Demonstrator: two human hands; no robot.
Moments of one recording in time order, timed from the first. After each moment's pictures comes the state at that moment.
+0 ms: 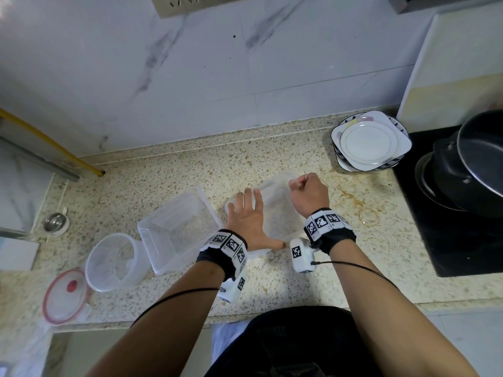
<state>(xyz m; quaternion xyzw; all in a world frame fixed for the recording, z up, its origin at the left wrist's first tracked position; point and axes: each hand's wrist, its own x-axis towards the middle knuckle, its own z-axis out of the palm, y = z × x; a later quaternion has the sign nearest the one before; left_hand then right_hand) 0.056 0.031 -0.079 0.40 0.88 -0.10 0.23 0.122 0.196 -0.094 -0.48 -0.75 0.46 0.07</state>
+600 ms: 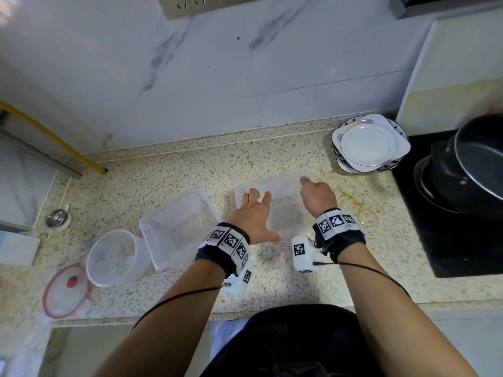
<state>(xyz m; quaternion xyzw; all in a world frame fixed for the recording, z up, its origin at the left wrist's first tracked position) 0.060 0.039 -0.050 0.42 0.87 -0.02 0.27 0.135 0.205 -0.080 -0.55 -0.65 0.52 -0.01</state>
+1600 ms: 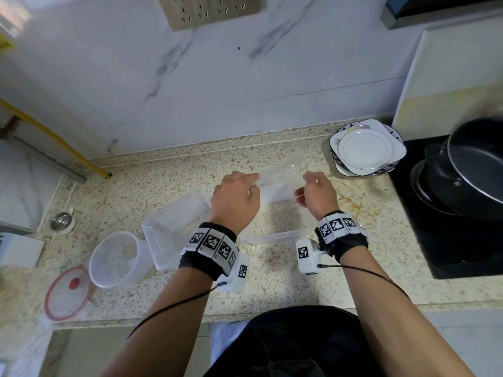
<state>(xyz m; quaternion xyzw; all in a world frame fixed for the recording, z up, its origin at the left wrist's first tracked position) 0.059 0.029 0.011 0.32 0.92 0.22 0.08 0.146 0.198 -0.065 -0.47 -0.59 0.65 0.13</state>
